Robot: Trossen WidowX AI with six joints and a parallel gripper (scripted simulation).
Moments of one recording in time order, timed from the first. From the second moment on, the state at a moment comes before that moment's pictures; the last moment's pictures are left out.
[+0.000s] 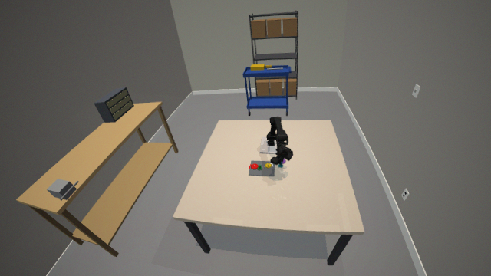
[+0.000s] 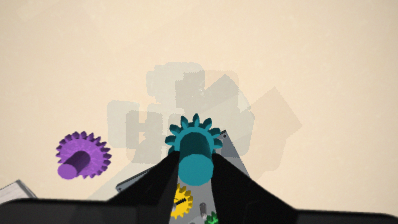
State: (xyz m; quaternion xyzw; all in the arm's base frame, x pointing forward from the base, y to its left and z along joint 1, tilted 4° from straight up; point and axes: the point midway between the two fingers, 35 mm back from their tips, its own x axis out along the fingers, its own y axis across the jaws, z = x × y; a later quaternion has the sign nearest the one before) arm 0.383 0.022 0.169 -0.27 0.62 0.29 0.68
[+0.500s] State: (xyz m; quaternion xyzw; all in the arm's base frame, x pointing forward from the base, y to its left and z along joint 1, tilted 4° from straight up) arm 0.376 0.021 0.199 -0.26 0.62 0.29 0.68
